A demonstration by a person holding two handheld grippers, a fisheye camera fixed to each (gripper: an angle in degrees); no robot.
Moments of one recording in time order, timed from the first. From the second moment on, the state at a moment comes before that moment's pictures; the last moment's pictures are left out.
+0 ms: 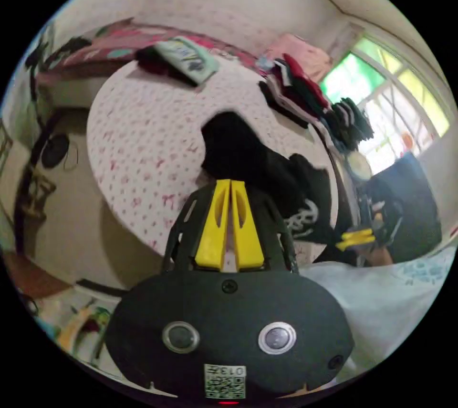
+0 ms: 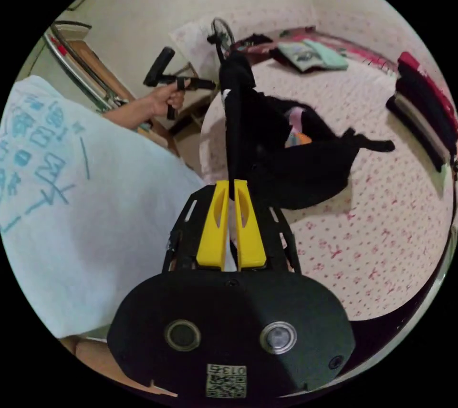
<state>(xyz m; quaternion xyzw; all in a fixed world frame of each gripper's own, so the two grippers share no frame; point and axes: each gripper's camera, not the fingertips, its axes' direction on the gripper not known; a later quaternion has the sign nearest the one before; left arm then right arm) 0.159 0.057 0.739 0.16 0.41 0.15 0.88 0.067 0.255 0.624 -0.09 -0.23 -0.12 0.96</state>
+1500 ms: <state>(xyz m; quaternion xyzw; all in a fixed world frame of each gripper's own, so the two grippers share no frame) 0.136 0.100 0.740 0.15 0.42 0.27 0.85 0.261 0.462 0.544 0.01 0.07 0.38 0.92</state>
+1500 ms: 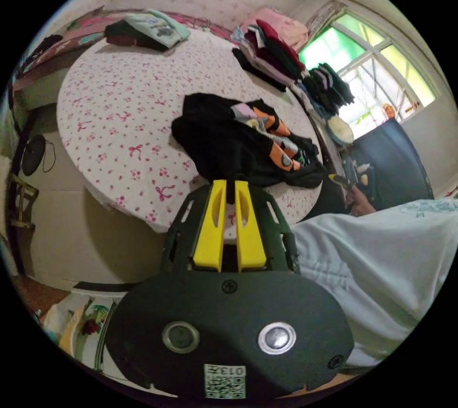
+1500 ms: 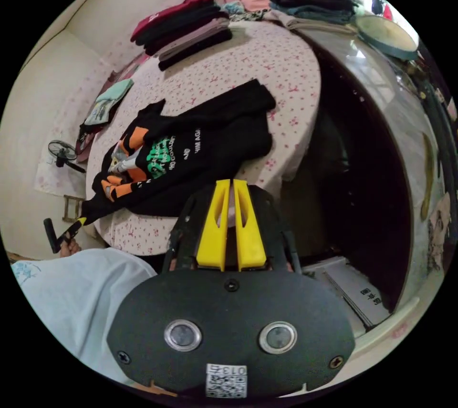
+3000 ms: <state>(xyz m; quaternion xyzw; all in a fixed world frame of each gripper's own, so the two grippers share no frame) -0.072 0.175 0.581 0.42 0.56 0.42 0.58 0.246 0.544 0.370 0.30 -0.09 0.09 0.95</state>
